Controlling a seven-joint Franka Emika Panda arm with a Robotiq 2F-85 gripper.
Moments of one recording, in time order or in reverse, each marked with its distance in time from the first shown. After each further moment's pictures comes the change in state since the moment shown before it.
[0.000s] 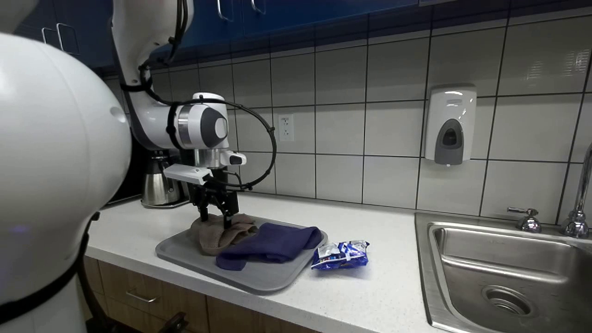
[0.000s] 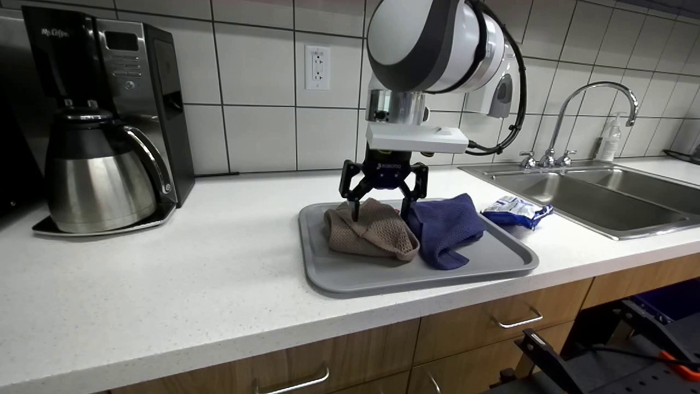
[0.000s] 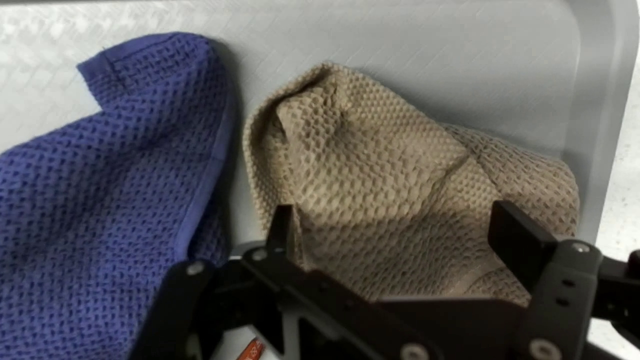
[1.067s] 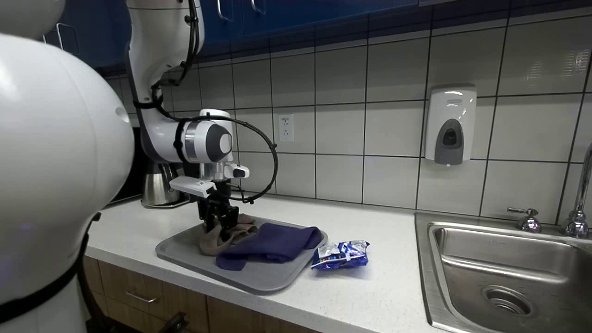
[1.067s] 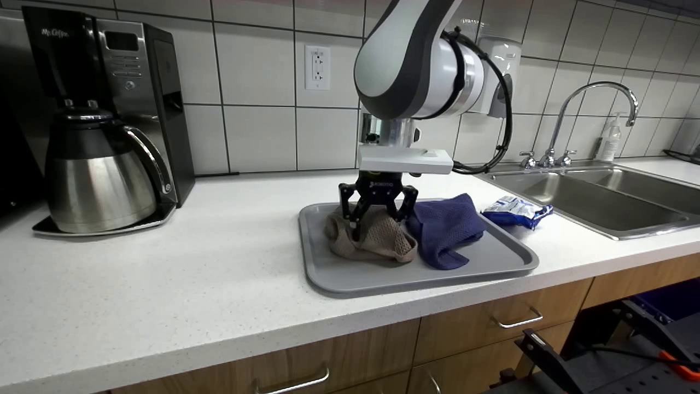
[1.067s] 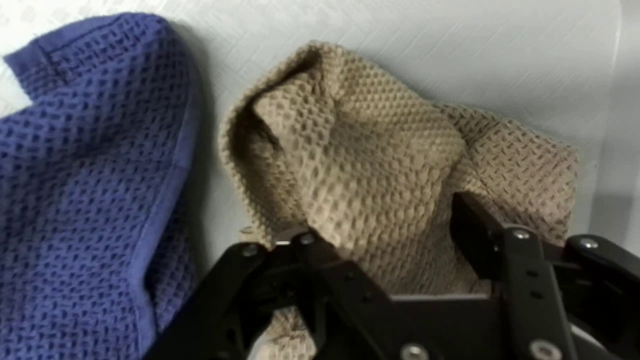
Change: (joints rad) arm 0.030 0.123 -0.036 0.068 0.021 0.030 0.000
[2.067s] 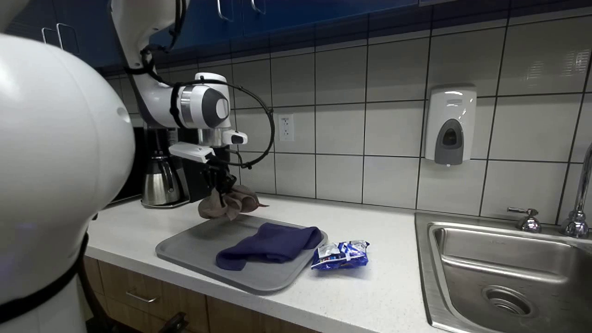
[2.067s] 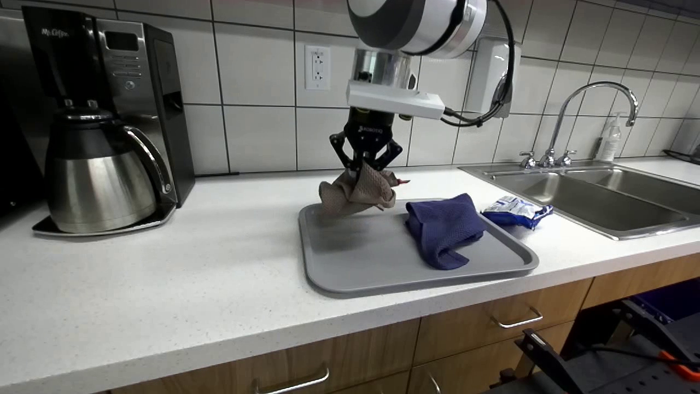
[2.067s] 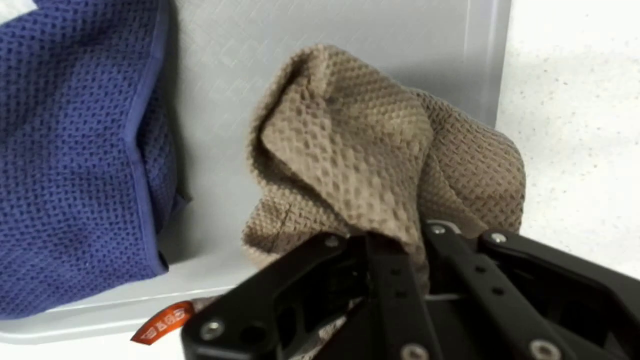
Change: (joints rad) arm 0.010 -0.162 0.004 0.044 0.032 -0.078 0.000
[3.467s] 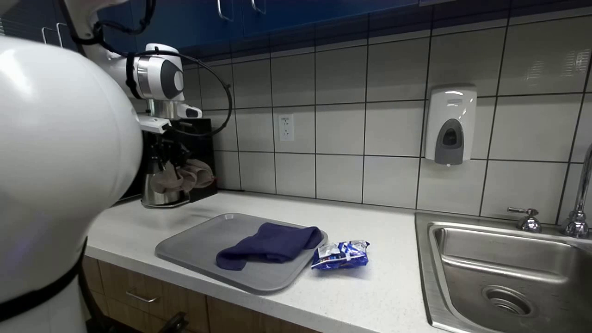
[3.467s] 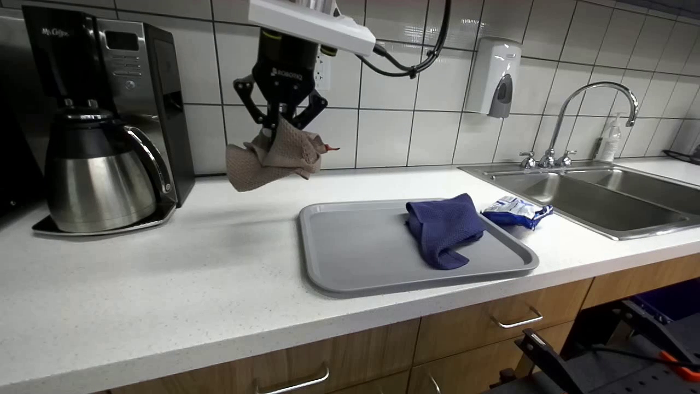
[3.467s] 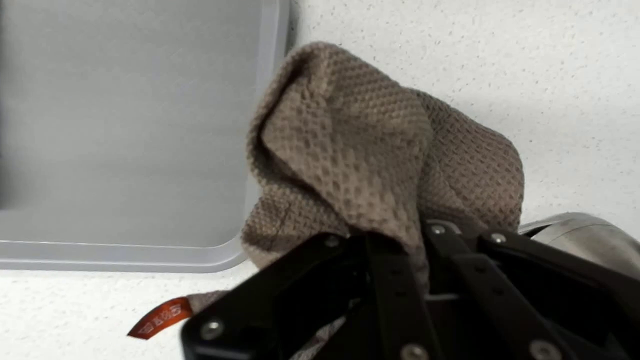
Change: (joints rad) arm 0.112 -0.006 0.131 0.190 -0.002 -0.145 0.017
